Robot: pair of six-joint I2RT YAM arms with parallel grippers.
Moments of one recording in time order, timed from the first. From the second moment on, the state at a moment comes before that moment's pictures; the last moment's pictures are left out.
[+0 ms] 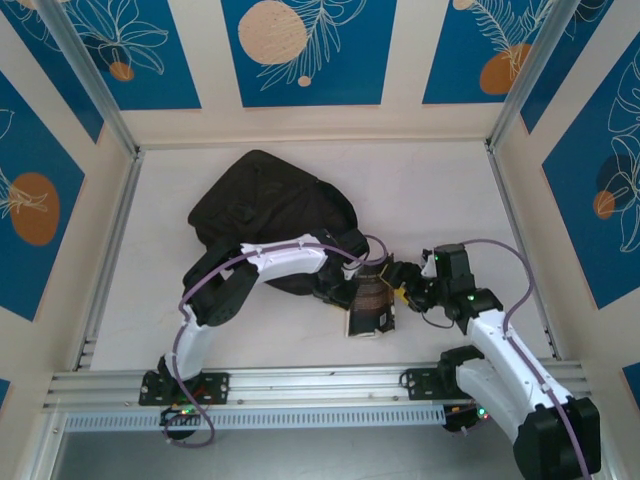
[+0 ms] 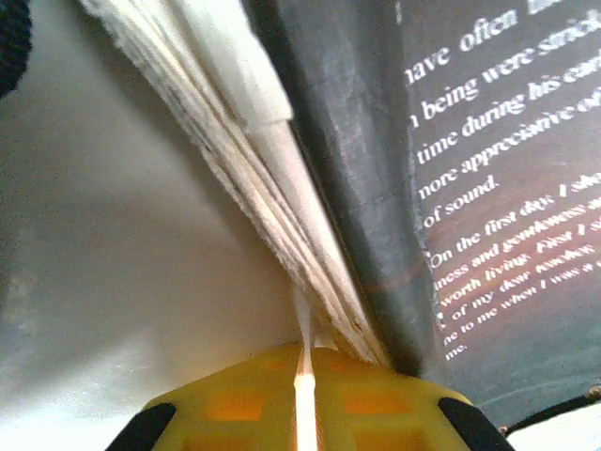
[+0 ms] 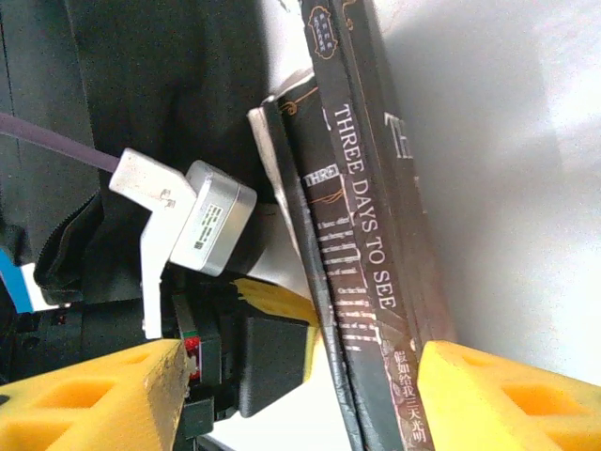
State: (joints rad) left arm -0.97 2.10 1.52 -0.87 0.31 -0.49; right arm 0.23 0.80 0.42 -0.46 -0.52 0.96
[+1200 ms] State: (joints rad) left arm -0.88 1.61 1.56 -0.85 0.36 -0.55; right arm 0.36 0.90 0.92 -0.81 -0.36 0.73
